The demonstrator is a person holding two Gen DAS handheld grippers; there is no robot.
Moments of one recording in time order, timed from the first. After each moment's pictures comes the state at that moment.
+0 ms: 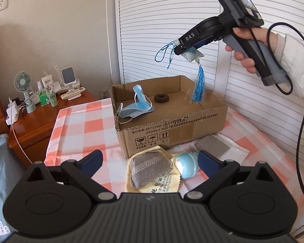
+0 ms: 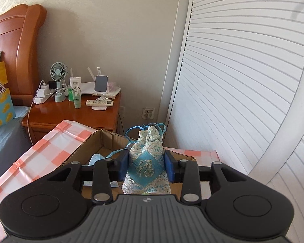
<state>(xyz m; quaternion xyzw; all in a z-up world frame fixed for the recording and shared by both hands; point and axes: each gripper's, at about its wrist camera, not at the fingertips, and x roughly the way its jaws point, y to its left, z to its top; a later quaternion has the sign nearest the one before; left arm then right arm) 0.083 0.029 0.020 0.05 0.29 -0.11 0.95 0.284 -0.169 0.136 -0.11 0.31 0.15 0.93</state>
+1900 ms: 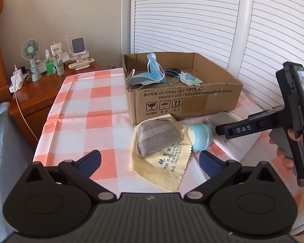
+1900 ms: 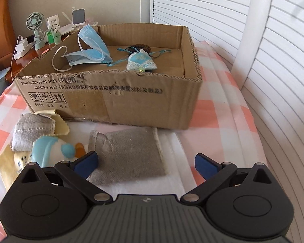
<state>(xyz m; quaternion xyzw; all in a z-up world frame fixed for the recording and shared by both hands) 0.079 0.044 -0.018 0.01 0.34 -0.09 0.94 0.160 -0.197 -0.006 -0.05 0.46 0.07 0.89</state>
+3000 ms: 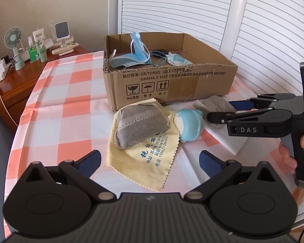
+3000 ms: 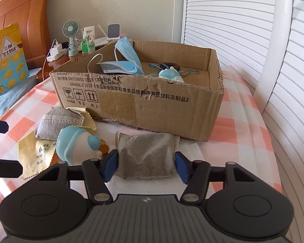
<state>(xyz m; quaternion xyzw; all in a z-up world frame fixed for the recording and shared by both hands) 0.102 0.024 -0.040 0.01 0.39 -0.12 0.91 0.139 -0.196 -0.006 -0.06 0.39 0.16 0.91</state>
